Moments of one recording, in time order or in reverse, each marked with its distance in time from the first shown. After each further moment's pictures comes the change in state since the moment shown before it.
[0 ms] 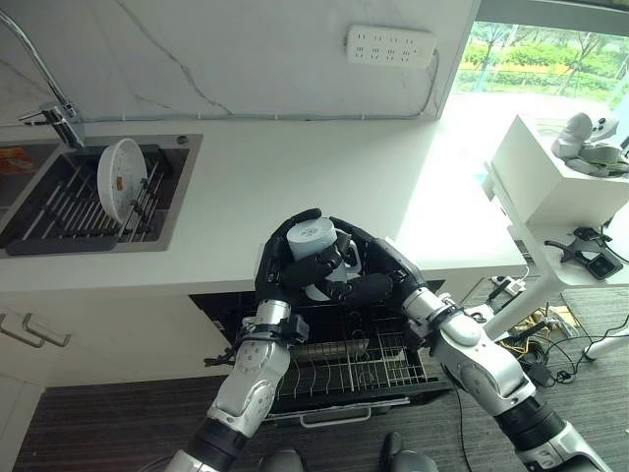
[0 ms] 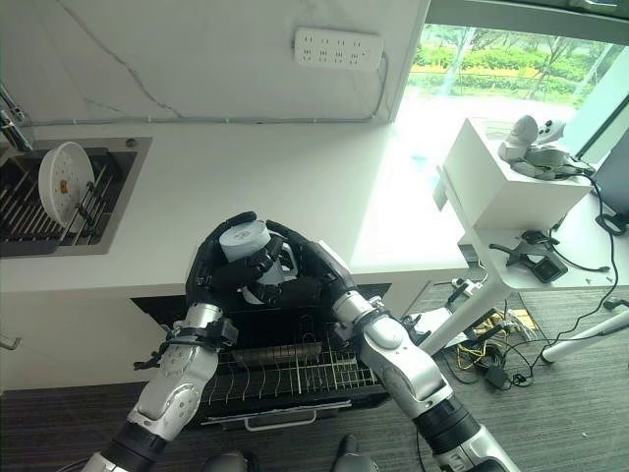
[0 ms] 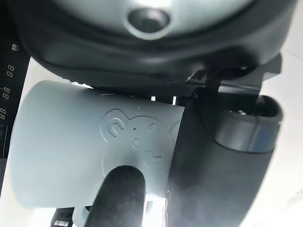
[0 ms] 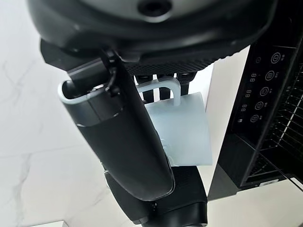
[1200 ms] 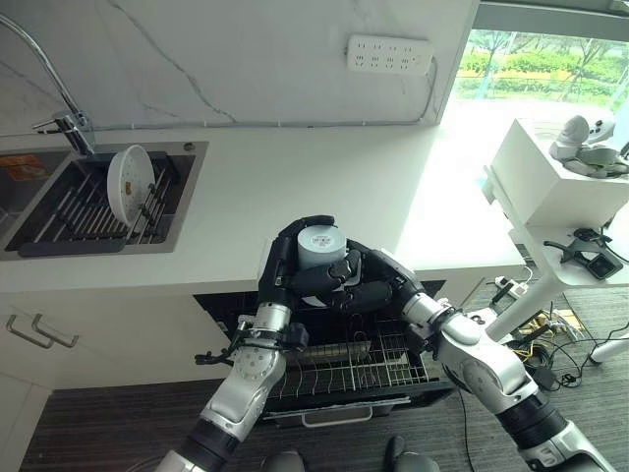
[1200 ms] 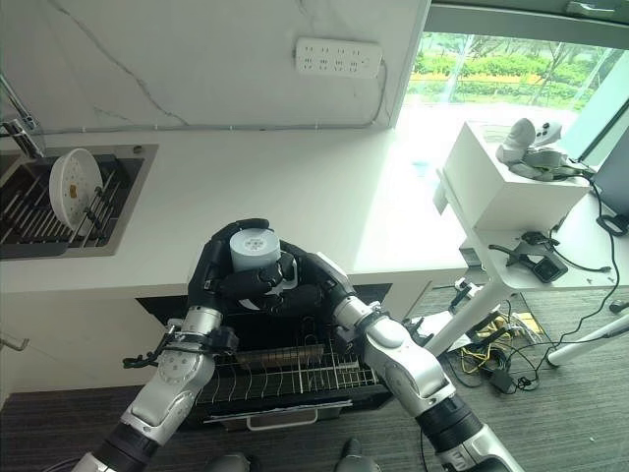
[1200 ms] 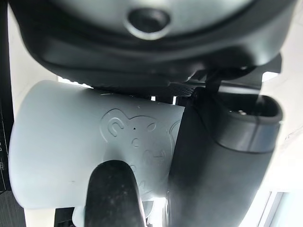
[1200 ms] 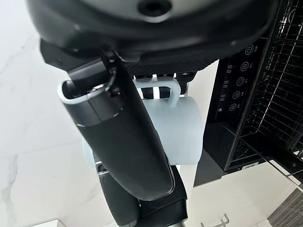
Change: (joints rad) left arm 0.004 0.040 -0.045 0.006 0.197 -0.021 0.032; right arm -0.004 -0.006 0.005 0.030 0.051 0.065 0.038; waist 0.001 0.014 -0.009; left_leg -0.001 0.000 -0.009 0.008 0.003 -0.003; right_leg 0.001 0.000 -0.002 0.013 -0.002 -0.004
